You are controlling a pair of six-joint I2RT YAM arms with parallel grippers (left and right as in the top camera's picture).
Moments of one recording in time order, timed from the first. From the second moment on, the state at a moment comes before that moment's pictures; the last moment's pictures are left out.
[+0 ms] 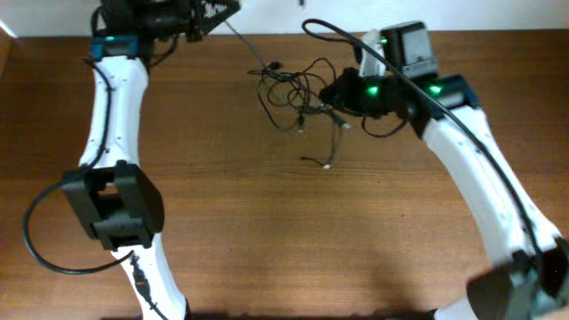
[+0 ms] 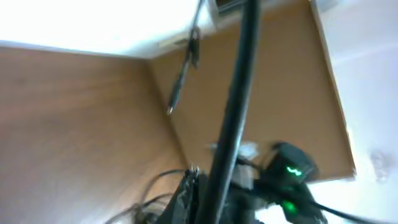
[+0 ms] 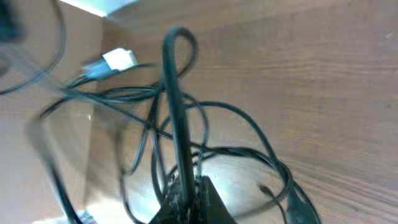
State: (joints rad) left arm 0.09 2.16 2.11 -0.29 1.37 -0.82; right arm 0.29 1.70 1.65 -0.77 -0.54 0.52
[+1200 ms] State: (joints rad) left arm 0.01 2.12 2.11 -1.45 0.40 0.42; right arm 0.32 1.68 1.65 -1.03 -0.50 0.32
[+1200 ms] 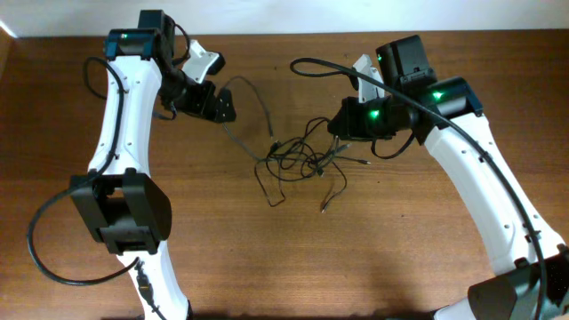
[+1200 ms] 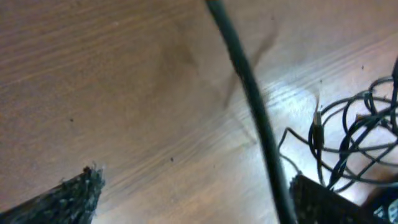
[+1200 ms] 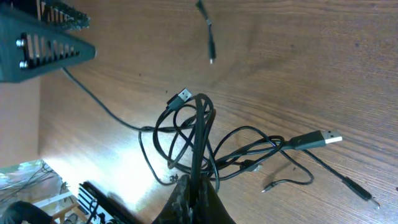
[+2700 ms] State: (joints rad) left arm -0.30 2.36 2.11 -1.10 1.36 0.63; right arm 0.15 1.69 1.65 -0.70 -0.90 0.55
